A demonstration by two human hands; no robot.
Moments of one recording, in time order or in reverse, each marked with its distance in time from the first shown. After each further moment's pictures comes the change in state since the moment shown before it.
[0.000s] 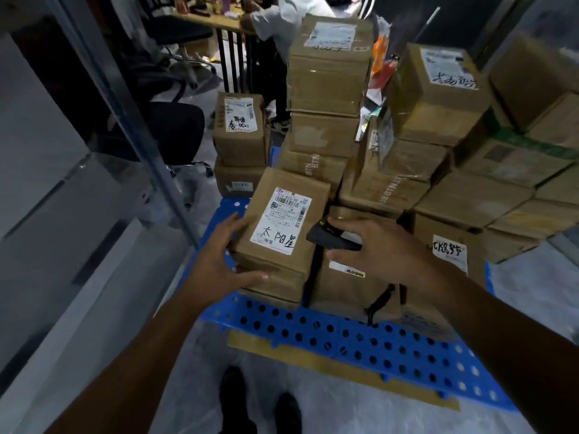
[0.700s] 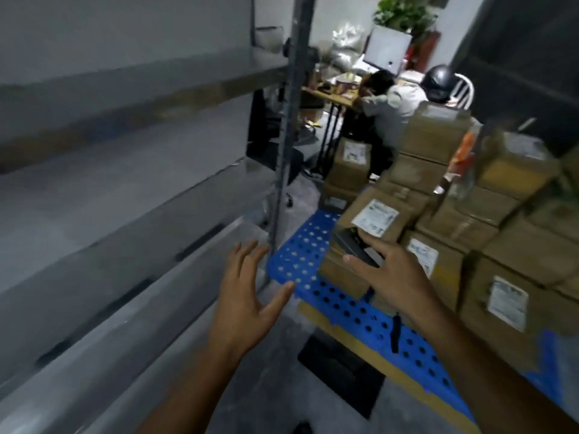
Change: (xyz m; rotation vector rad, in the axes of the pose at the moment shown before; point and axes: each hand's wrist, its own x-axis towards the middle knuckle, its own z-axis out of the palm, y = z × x) left_hand -0.274 0.088 -0.032 0.298 0.648 0.017; right_hand -0.125 -0.151 0.075 0.330 0.195 -0.160
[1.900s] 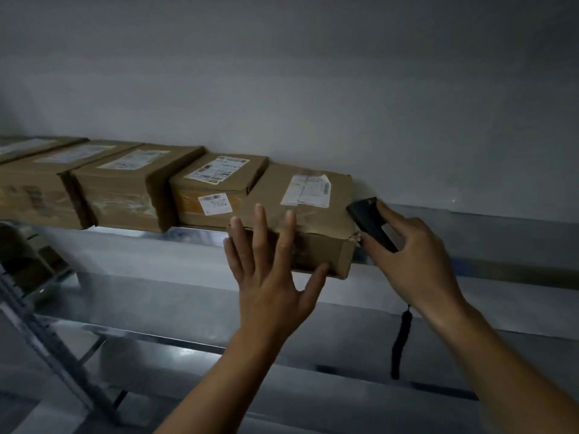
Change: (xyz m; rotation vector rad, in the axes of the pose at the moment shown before) left_hand -0.119 -0.008 -0.402 1.170 1.049 -0.252; right_hand -0.073 -0.467 0.230 0.352 -0.363 -1.048
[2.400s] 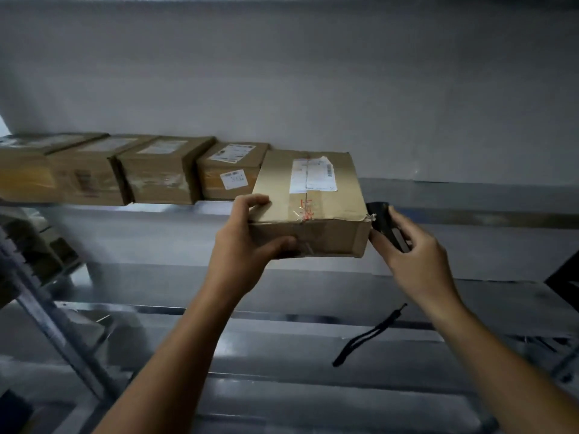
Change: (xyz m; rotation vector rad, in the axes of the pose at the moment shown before) left_hand -0.004 -0.022 -0.153 -0.623 -0.324 -0.270; right_hand -0.135 -0.046 -0.032 0.163 0.117 0.148
